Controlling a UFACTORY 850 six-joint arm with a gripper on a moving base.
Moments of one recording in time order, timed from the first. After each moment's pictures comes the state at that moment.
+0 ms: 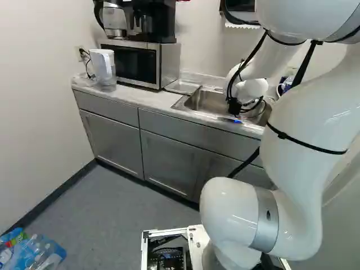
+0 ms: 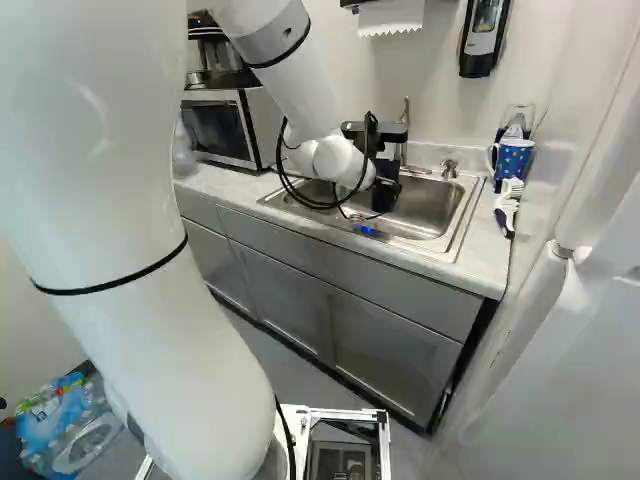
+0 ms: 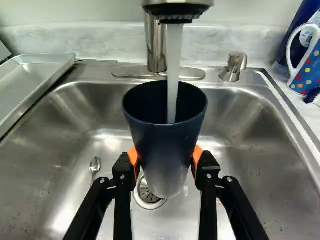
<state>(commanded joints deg) -24.9 -6.1 -45.3 0.0 19.3 0.0</state>
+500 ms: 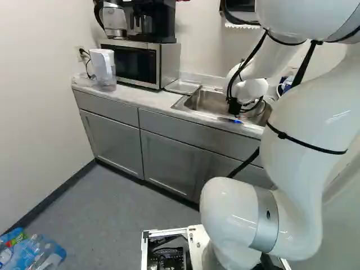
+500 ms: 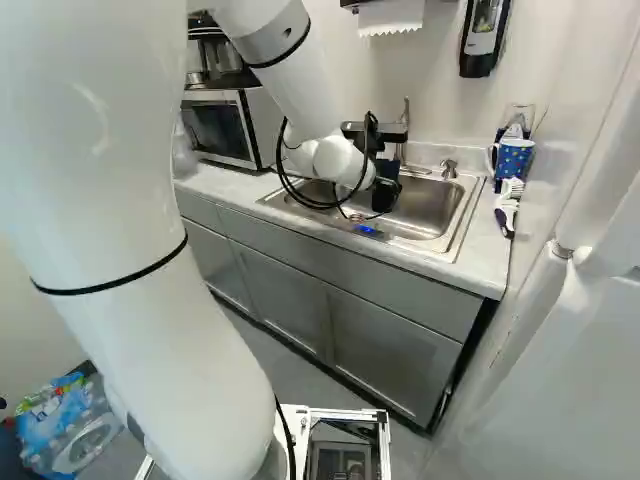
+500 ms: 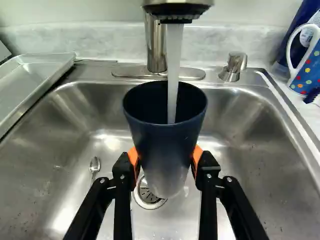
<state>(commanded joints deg) -24.9 -6.1 -45.3 0.0 19.3 0.0</state>
